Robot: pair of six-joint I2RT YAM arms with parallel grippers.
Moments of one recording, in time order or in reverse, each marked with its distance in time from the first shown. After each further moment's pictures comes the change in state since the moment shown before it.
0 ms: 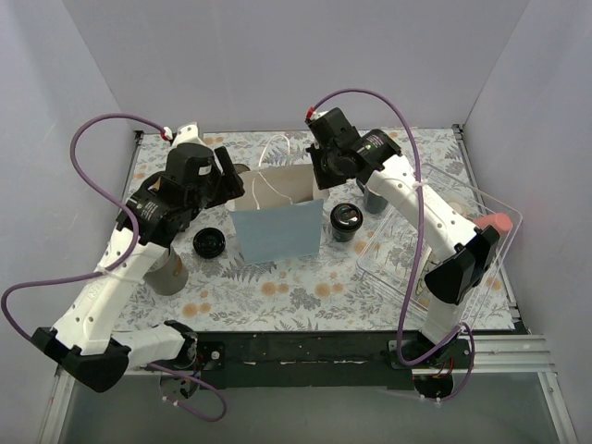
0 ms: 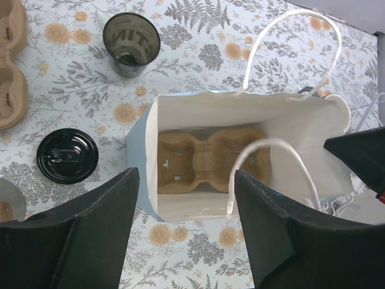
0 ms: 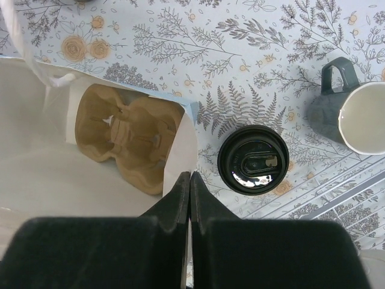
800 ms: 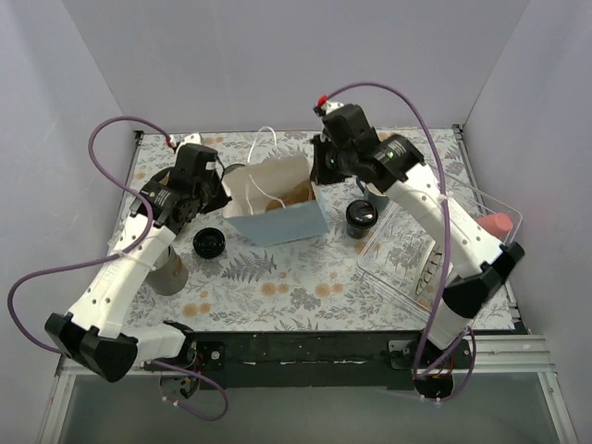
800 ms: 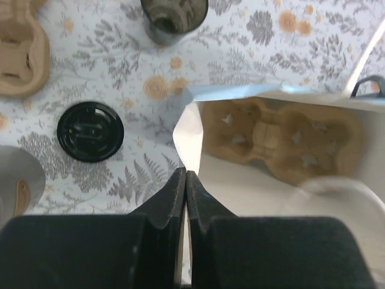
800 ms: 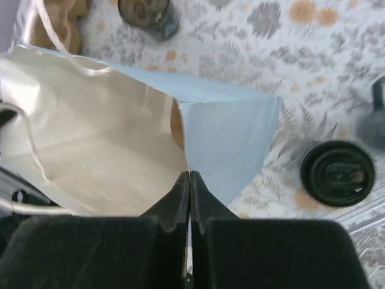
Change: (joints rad) left arm 0.092 0.090 -0.039 -0.051 0.026 -0.008; right arm 0.016 -0.071 0.048 0.090 -0.102 0.114
